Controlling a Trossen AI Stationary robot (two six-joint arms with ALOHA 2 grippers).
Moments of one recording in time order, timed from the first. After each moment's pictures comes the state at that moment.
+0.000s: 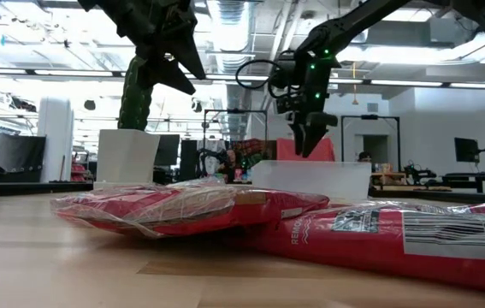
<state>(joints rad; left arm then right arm) 0.14 1.25 0.94 -0.31 -0.07 -0.43 -0.62 1.94 1.61 -0.93 0.07 -0.80</state>
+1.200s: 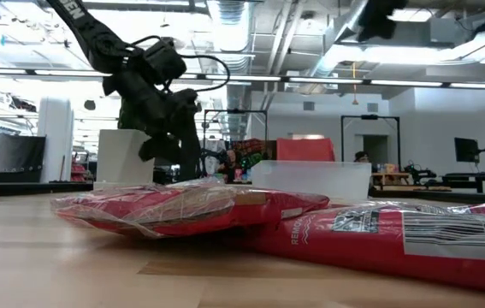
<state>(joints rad) 0.53 1.51 0.73 0.02 0.35 -0.40 -0.53 1.18 1.47 -1.22 -0.30 -0.01</state>
